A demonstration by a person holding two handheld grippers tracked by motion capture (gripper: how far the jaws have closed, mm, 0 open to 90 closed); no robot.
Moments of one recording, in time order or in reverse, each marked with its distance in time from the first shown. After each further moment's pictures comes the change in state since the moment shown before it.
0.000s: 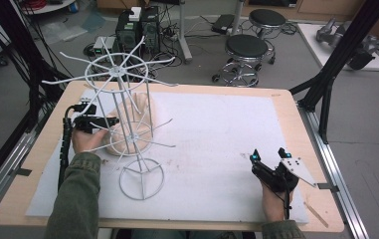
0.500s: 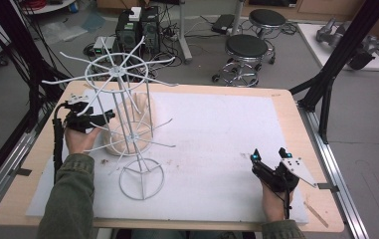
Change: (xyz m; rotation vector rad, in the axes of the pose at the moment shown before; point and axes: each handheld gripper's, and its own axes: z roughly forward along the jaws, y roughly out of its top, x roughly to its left) left arm 0.005 0.007 -0.031 -0.212 -0.093 0.065; right arm 0.000 0.001 -0.001 -0.012 -0.007 -0.002
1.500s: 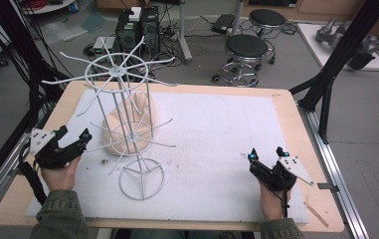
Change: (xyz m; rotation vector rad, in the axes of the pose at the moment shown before) left arm 0.003 -0.063 -0.103 -0.346 0.063 0.036; right arm 0.005 0.001 0.004 0.005 0.006 -0.015
